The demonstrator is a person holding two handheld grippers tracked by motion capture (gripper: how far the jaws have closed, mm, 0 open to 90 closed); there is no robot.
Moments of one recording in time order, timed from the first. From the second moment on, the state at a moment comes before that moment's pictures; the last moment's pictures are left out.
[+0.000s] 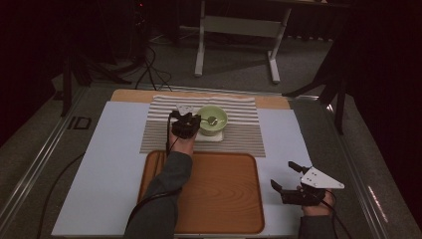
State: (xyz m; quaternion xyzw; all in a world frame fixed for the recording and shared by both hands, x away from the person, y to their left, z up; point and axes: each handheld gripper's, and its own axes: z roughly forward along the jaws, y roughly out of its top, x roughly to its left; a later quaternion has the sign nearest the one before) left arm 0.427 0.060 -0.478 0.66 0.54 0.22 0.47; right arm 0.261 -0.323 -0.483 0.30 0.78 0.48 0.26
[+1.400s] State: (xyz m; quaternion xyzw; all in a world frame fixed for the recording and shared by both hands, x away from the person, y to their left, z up) left arm 0.384 0.086 -0.406 0.67 0.48 0.27 0.50; right arm 0.259 -0.323 -0.482 0.30 0.78 0.48 0.27
